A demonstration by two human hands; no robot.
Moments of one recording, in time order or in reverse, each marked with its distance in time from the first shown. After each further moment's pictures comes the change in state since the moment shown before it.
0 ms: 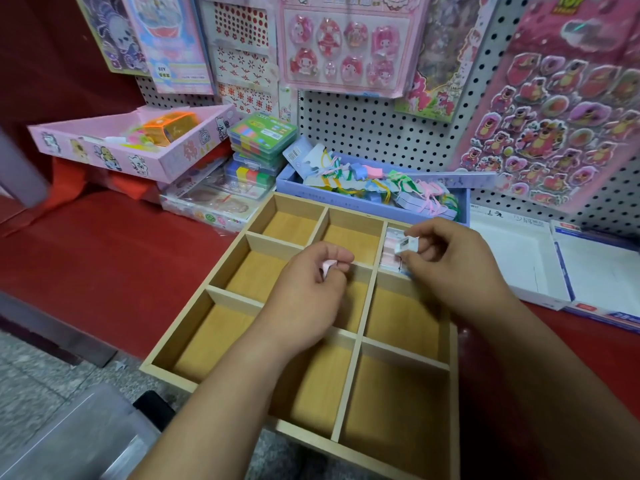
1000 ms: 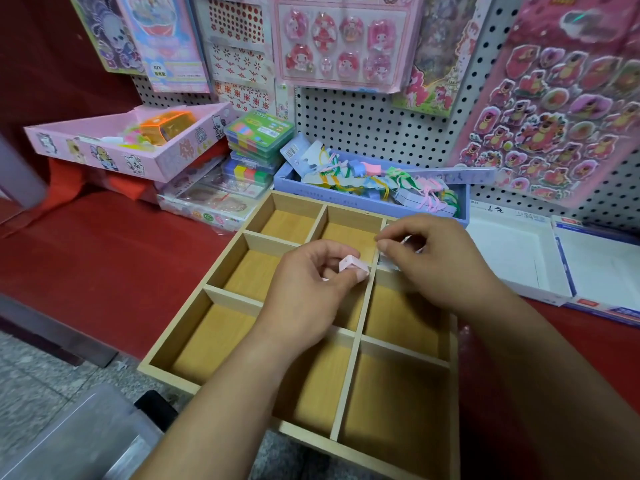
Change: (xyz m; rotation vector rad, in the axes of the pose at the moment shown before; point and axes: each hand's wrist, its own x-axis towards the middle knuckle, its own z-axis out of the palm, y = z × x) left_hand 0.000 0.005 0.006 -0.032 0.040 0.043; right_hand 0.001 -0.028 0.005 -0.131 -0.112 -0.095
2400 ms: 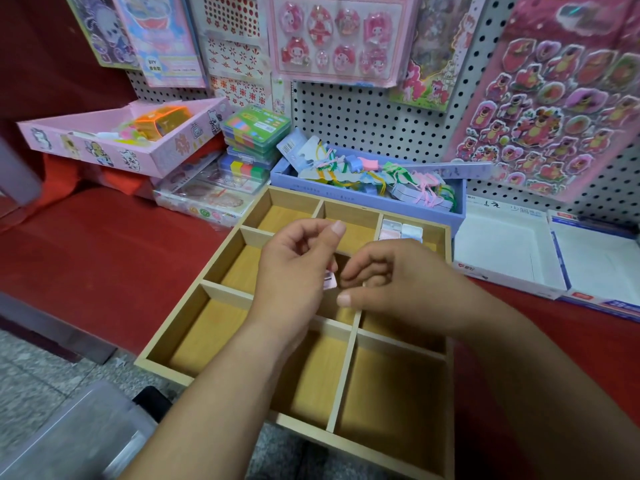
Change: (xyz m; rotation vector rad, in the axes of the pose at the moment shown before) left_hand 0.001 0.015 0.005 -0.354 0.182 0.012; right_hand -0.022 -0.023 0.011 0.314 -0.417 0.107
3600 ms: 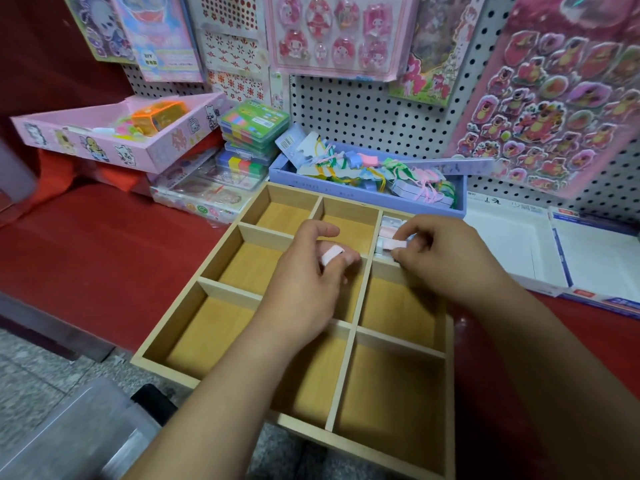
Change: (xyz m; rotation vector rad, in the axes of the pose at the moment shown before) left_hand -0.001 -0.016 -0.007 0.469 -0.177 0.062; right_hand 0.011 0.027 -0.034 -0.380 0.418 0.079
